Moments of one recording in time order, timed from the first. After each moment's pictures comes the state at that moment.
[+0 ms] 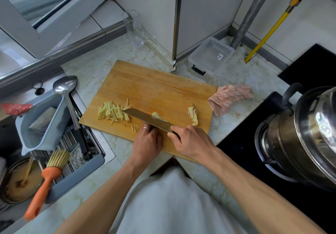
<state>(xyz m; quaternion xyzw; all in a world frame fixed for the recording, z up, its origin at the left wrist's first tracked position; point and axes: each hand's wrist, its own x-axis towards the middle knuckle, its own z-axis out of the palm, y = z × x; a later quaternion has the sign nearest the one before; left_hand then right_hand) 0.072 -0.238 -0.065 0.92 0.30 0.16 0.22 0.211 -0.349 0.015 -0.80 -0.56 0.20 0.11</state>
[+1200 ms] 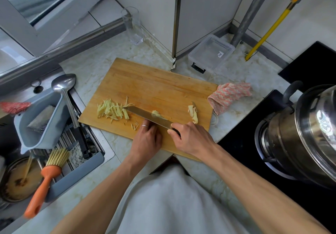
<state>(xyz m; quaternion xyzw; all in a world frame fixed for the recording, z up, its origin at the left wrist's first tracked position) 0.069 -0.233 -0.068 0.91 0.29 0.17 0.23 0.212 -0.348 0.016 -0.80 -0.55 0.20 0.12</state>
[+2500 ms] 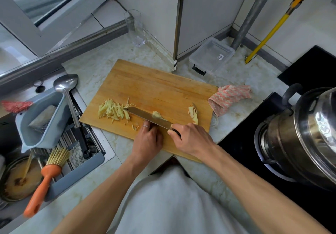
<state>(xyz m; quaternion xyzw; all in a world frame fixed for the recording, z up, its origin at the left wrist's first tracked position) 0.071 -0.236 -0.069 0.91 0.30 0.17 0.23 0.211 -0.347 0.019 -0.80 -0.56 0.20 0.12</state>
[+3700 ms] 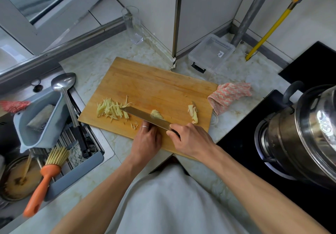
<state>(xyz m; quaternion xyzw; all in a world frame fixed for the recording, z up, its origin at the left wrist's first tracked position) 0.068 -0.234 -0.073 0.92 0.28 0.17 0.23 0.209 -0.348 0.017 -0.80 -0.55 0.21 0.13</state>
